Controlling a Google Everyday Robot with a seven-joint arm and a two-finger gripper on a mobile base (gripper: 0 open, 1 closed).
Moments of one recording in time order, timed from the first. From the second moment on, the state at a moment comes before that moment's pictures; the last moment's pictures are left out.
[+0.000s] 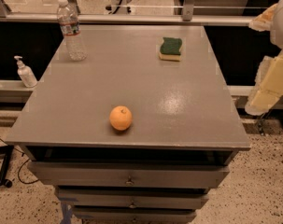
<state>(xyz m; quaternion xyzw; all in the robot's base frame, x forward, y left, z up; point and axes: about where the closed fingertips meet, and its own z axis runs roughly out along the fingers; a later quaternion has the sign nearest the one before) 0.436 -0.207 1.006 -0.60 0.77 -0.07 0.20</state>
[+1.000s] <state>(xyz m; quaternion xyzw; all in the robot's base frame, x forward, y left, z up) 0.497 -0.129 0.983 -0.61 0.75 0.02 0.28</state>
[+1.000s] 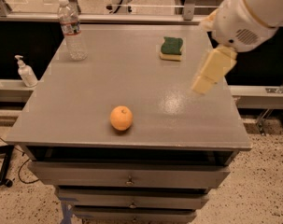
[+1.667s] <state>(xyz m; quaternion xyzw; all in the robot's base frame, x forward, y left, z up) 0.577 -0.006 0.969 -0.58 0.70 0.13 0.39</state>
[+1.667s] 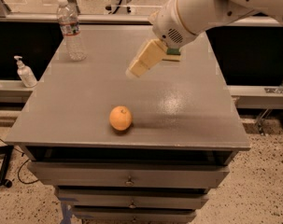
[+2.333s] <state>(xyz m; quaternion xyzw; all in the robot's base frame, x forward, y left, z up) 0.588 -0.004 0.962 -0.56 0.70 0.14 0.41</state>
